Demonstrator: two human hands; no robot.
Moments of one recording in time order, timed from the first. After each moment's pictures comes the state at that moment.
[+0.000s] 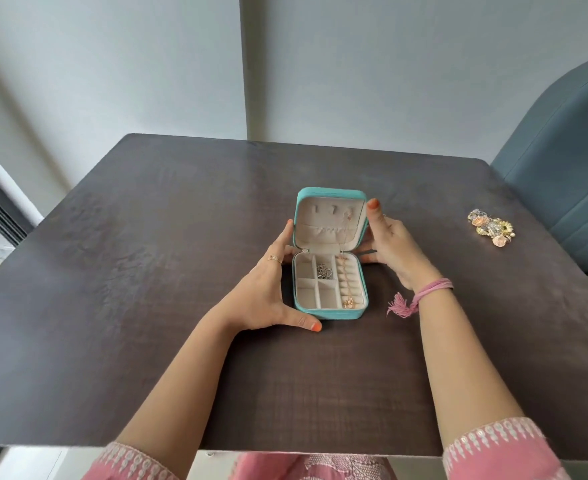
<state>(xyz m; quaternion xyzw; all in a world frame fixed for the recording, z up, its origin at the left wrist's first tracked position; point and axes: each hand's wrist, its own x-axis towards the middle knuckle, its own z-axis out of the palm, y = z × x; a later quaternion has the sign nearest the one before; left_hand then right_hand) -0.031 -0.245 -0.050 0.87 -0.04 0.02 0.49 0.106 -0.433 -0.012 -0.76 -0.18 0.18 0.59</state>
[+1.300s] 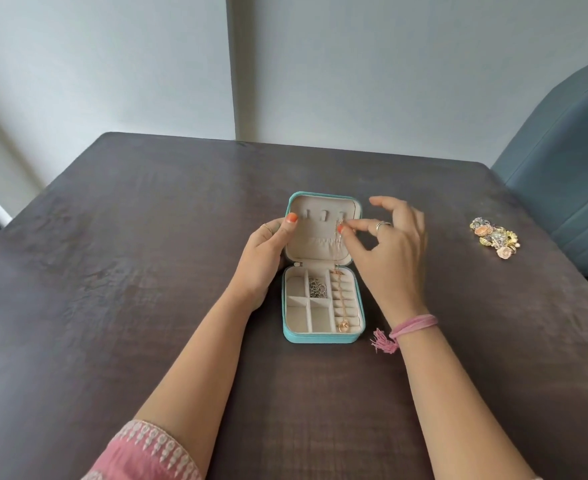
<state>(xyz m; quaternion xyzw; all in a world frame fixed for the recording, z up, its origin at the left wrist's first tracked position) 0.035 -0.256 -0.031 0.62 0.08 0.10 0.78 0.098 -0.416 -0.019 -0.88 -0.22 -0.28 0.32</state>
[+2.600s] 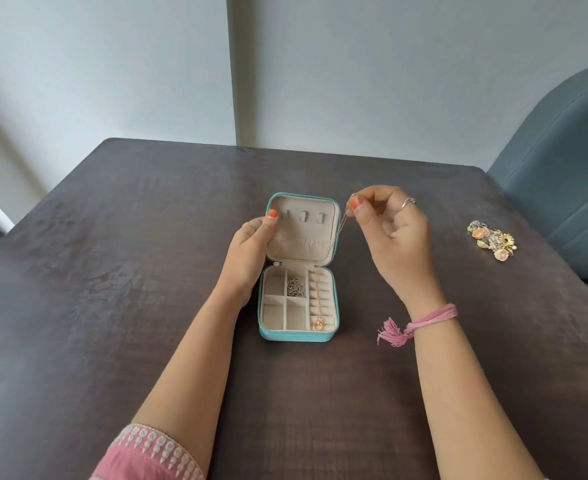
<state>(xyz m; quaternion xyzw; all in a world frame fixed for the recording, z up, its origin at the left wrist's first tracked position) 0.034 -0.237 -0.030 0.63 0.11 0.14 0.76 0.094 -0.414 0.017 -0.71 -0.31 -0.14 0.62</state>
